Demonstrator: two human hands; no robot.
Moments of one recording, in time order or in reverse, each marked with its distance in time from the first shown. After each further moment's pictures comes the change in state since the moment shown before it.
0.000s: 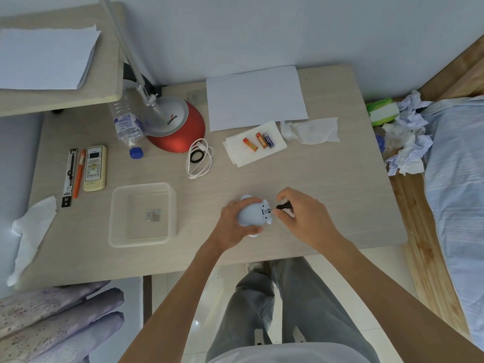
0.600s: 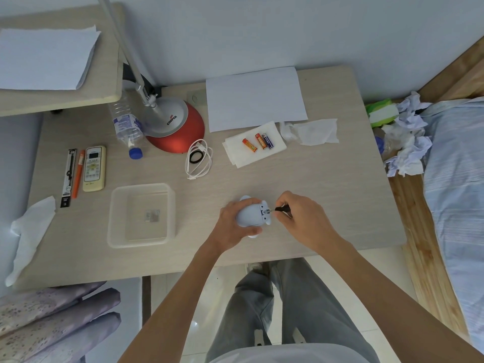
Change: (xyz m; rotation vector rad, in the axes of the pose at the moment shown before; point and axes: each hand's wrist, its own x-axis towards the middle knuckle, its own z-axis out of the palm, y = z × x) left_hand 0.000 0.003 -0.001 -0.006 -0.011 -0.028; right_hand 0.001 -0.005 -0.003 0.001 -0.054 0.042
